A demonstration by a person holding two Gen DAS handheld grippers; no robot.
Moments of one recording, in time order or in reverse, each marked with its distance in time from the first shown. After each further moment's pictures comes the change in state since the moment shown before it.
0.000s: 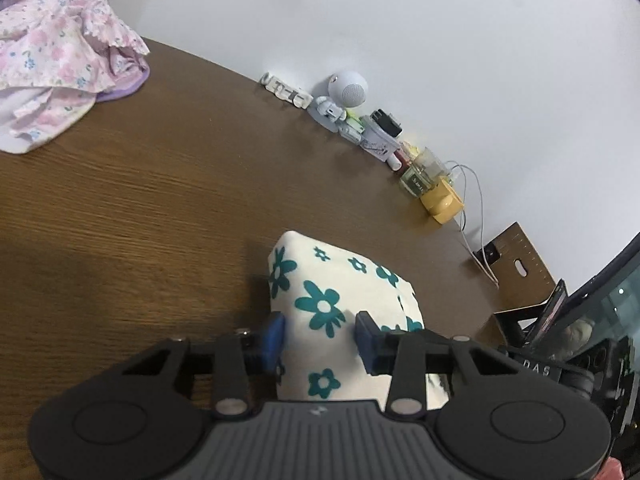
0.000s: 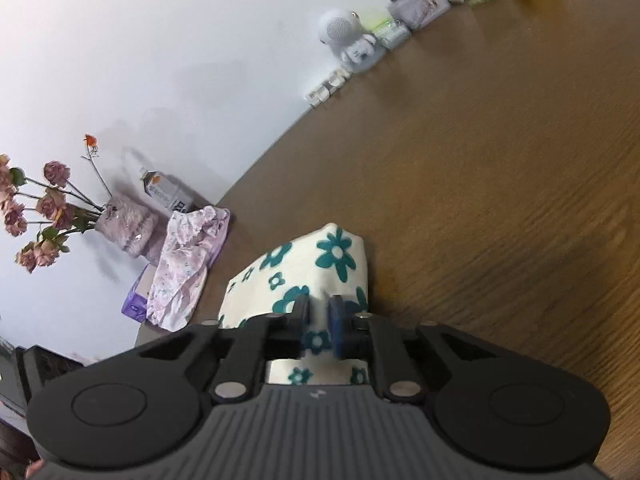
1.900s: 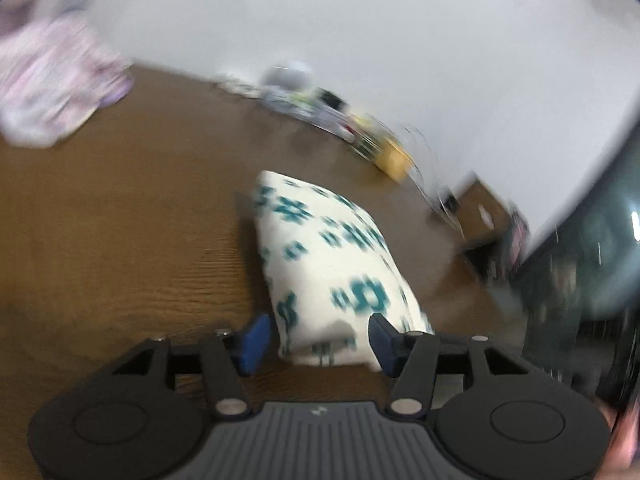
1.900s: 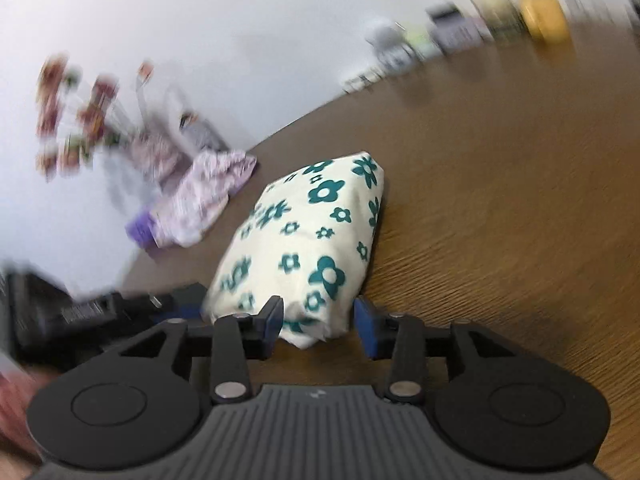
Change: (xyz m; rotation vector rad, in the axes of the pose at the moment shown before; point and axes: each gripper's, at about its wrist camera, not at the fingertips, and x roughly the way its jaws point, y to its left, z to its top) left arm -0.074 -0.011 -0.063 0.304 0.065 -0.082; right arm -0.086 0.034 -0.088 -0.381 0.036 -0.071
